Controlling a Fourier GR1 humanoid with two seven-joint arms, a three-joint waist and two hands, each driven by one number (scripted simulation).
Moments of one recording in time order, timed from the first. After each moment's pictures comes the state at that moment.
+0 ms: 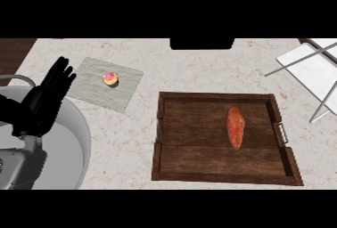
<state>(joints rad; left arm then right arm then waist) -0.24 0.39 -0.03 -1.54 0.29 0.09 0.17 -0.37 -0.61 -0.52 -1.84 0.25 0.33 0.49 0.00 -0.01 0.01</state>
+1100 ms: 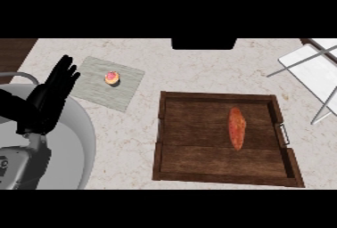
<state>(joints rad) -0.26 0.35 -0.02 -1.55 0.26 0.09 0.20 -0.44 -0.80 -0.63 -1.07 0.30 0.24 -0.08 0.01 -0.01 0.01</state>
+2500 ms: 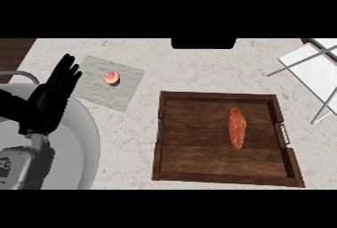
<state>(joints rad) -0.26 0.30 0.00 -1.58 0.23 0.08 0.23 -0.59 -1.22 -0.78 -0.32 0.21 0.47 -0.39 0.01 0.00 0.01</state>
